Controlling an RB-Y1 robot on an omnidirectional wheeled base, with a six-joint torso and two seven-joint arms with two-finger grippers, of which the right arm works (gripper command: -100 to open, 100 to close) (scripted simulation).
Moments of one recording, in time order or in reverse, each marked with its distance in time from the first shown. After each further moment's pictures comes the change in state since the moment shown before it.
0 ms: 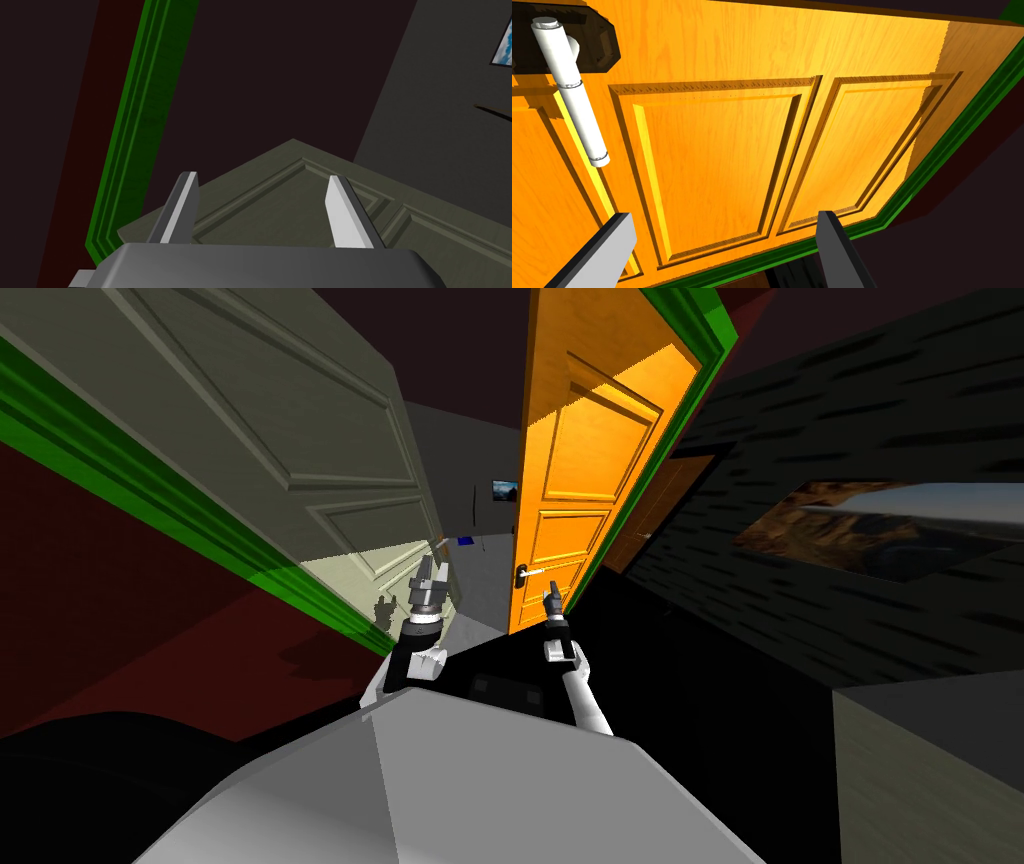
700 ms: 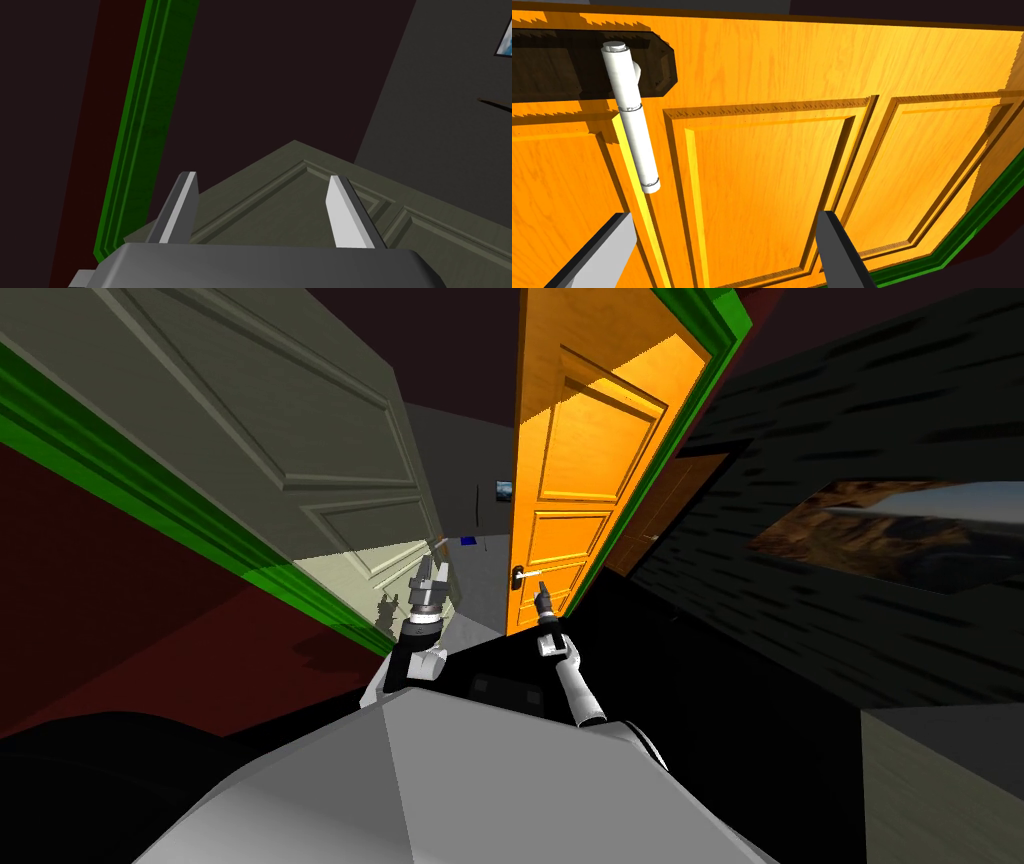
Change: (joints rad) arm -0.139 0.011 0.038 0.226 -0.004 0.009 -0.026
